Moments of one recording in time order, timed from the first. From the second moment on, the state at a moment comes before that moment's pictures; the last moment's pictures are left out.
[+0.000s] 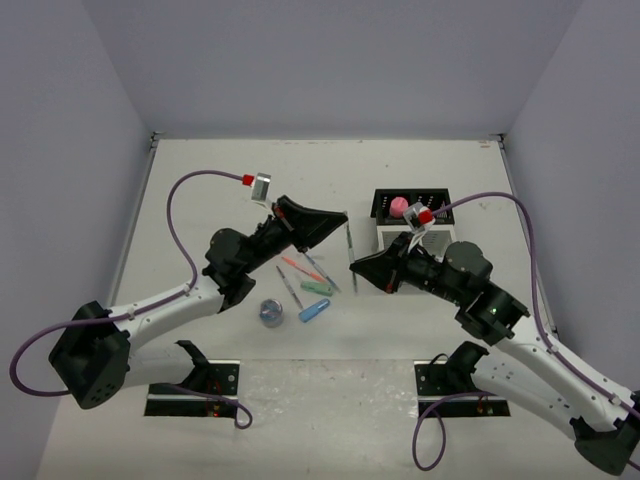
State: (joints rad) left arm -0.76 1.21 0.64 0.99 0.30 -0.93; right arm 0.77 0.69 0.70 -0.11 -0.29 0.55
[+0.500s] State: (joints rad) left arm -0.76 1.21 0.64 1.01 0.29 -0.94; right arm 0.77 0.74 0.74 -0.13 -0.28 0.56
